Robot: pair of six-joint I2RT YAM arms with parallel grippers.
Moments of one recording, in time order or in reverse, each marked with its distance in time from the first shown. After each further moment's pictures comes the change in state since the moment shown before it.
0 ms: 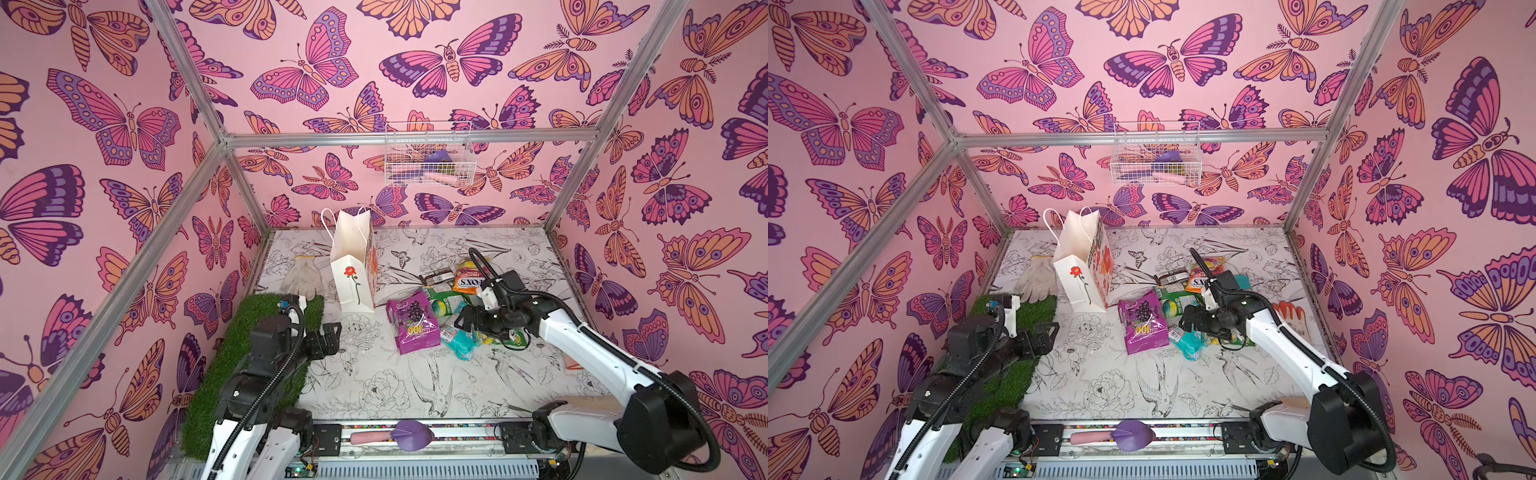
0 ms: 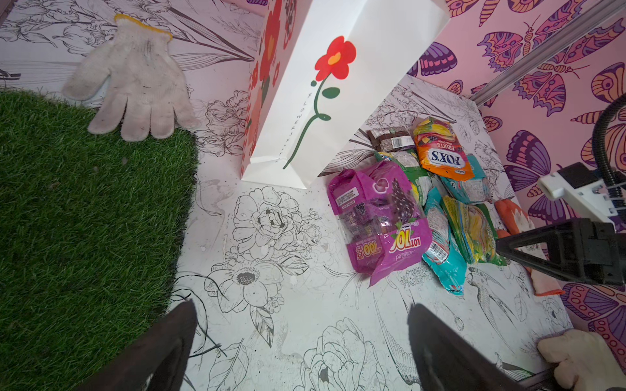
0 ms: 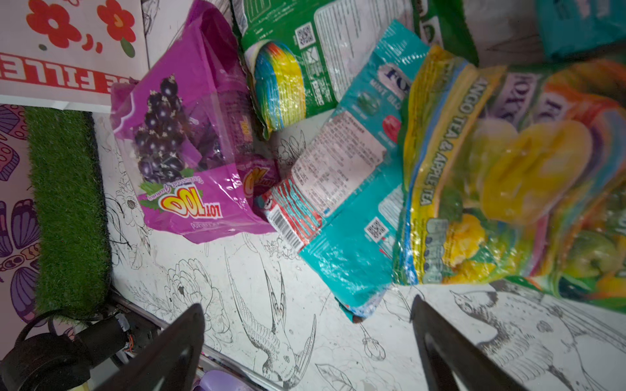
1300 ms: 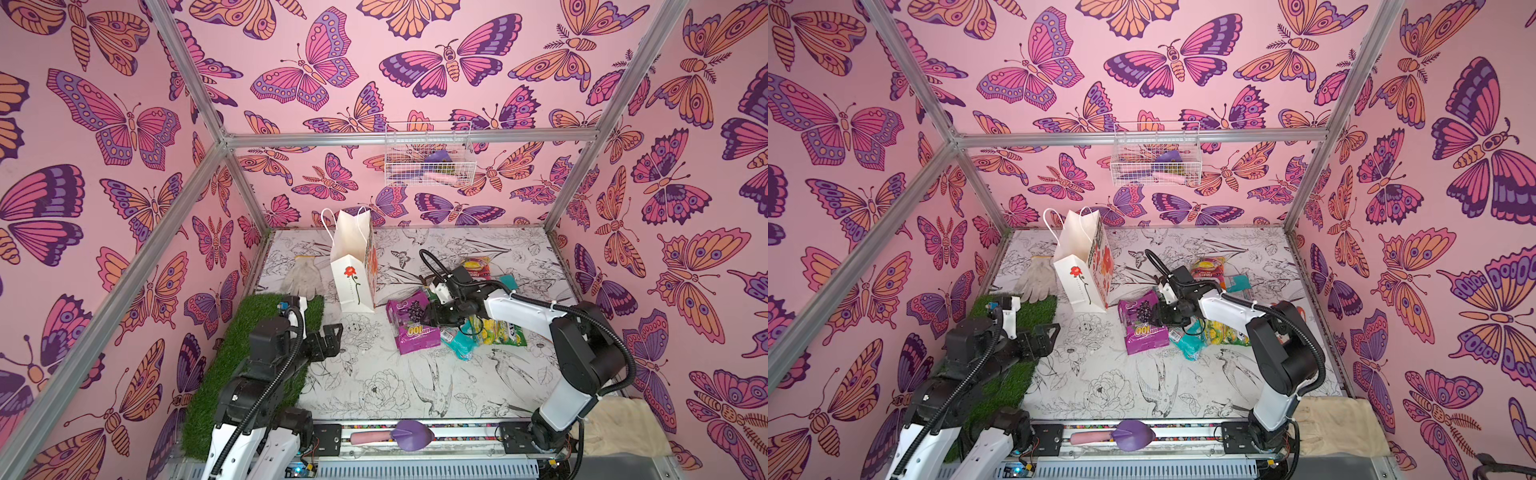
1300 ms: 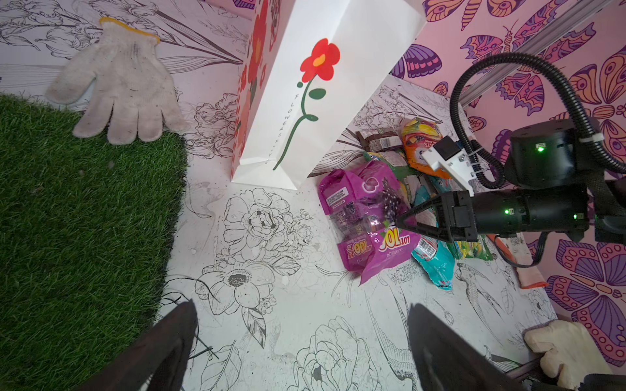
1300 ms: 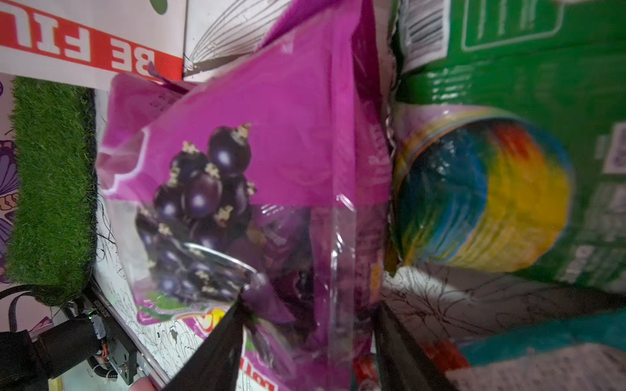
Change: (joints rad) left arm -0.007 -0.026 -0.006 0.007 0.024 0.000; right arm 0.165 0.439 0.142 0.314 -0.071 -0.068
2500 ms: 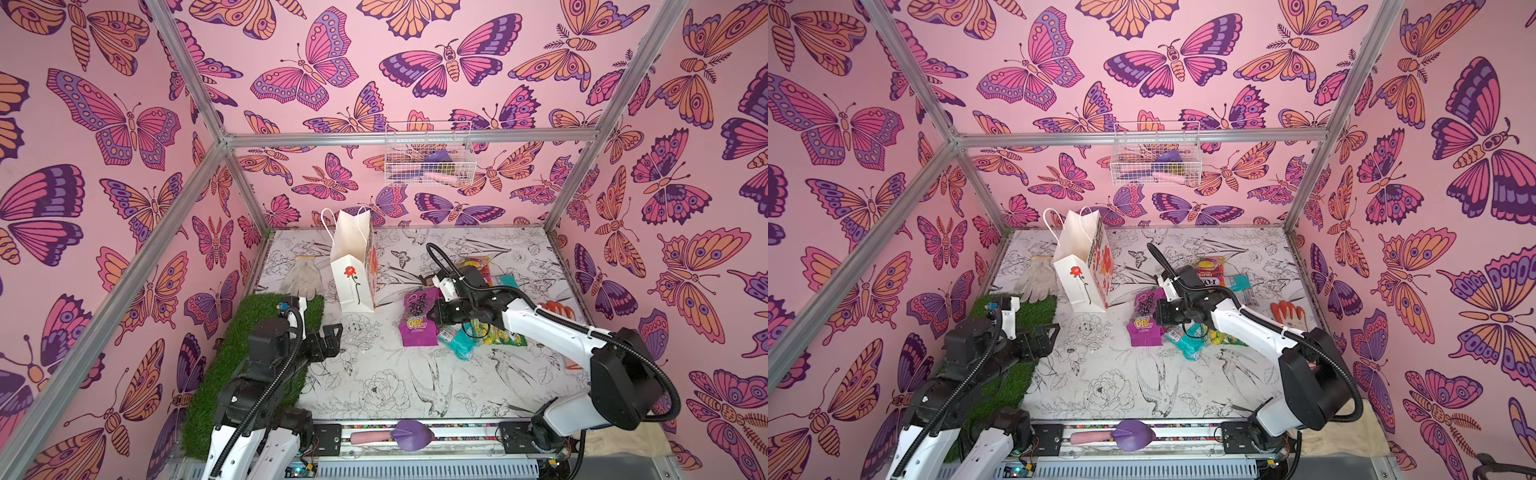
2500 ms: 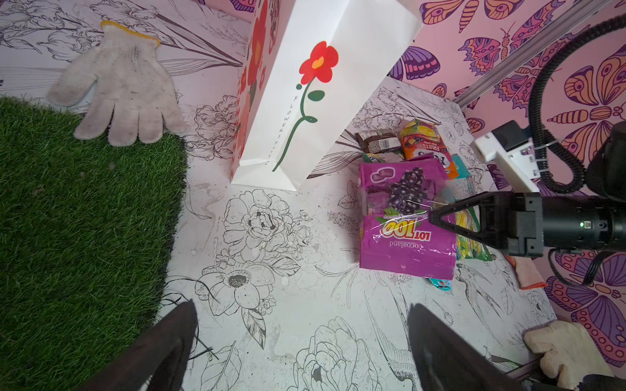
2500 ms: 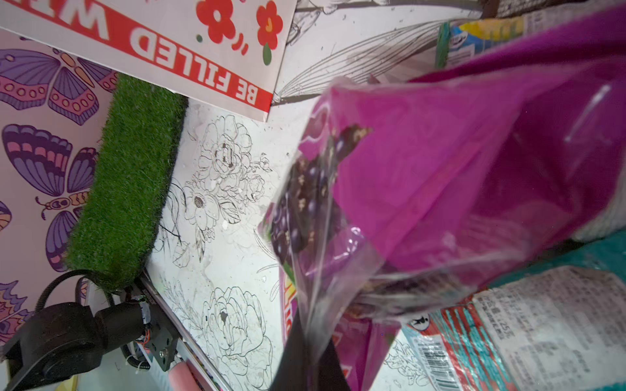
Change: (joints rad) left arm -0.001 -0.008 0.000 0.000 -0.002 0.000; right arm 0.046 -0.236 -0.042 0.008 0.028 0.059
